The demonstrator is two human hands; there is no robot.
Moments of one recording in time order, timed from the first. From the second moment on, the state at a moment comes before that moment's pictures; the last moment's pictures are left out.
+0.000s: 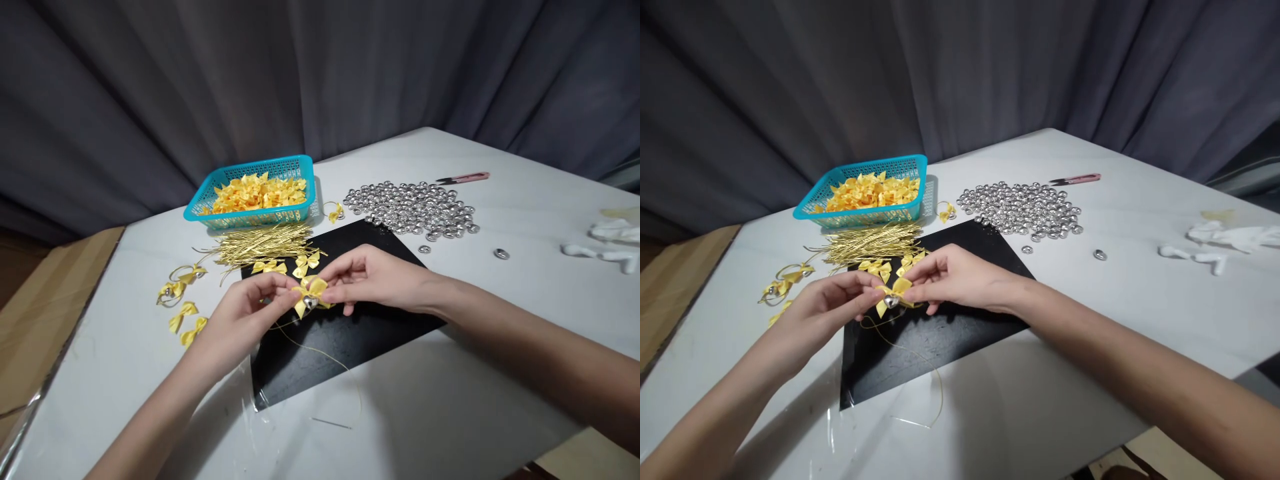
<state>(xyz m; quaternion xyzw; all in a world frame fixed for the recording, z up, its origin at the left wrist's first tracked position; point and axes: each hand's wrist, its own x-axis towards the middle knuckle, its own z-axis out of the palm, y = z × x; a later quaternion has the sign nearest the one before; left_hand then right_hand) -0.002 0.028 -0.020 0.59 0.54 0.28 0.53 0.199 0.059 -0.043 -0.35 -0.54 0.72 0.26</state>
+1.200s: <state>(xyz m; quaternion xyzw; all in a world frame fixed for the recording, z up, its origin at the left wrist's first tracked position) 0.016 0.019 -0.034 0.42 0.54 0.35 0.64 0.188 0.052 -0.054 -0.39 -0.47 0.67 0.42</state>
